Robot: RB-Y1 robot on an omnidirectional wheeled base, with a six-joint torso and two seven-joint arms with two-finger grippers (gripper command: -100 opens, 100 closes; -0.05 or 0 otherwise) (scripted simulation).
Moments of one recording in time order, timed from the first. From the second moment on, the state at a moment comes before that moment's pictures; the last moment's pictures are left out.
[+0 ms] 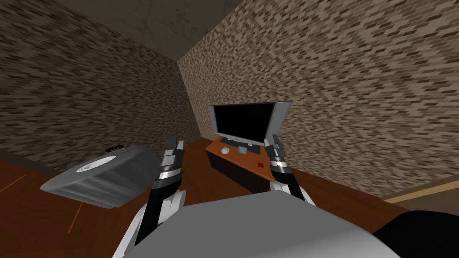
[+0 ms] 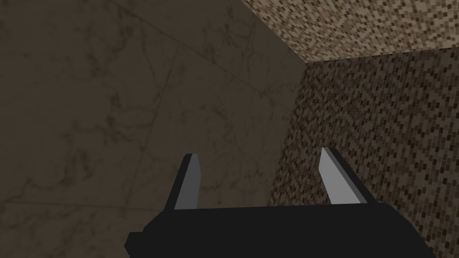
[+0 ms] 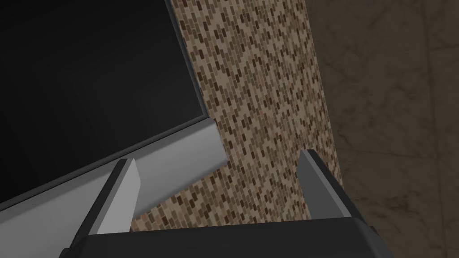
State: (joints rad) left arm 0.46 0.04 0.07 -2.32 -0.12 -0.45 -0.06; right arm 0.53 0.05 -0.04 -2.24 0.07 -0.47 -0.15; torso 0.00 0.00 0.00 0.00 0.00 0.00
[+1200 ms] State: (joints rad) left arm 0.46 0.04 0.07 -2.32 -0.12 -0.45 -0.06; right arm 0.36 -0.30 0.03 -1.95 0.25 -0.61 -0.08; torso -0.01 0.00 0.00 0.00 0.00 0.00
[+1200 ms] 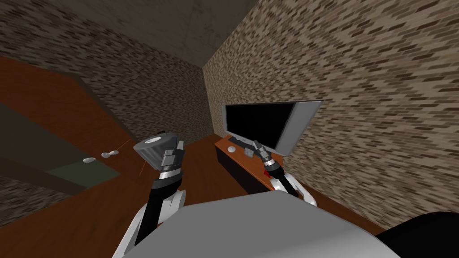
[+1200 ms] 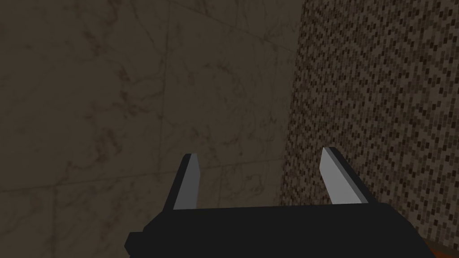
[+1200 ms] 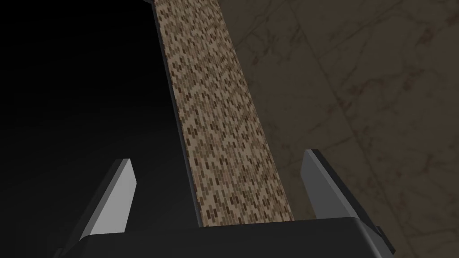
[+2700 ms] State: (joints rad) left arm 0.46 0.04 0.07 -2.32 -0.12 -0.45 -0.06; right arm 0.17 -0.57 0.15 -1.50 0.54 -0.67 -0.06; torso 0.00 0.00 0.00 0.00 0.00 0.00
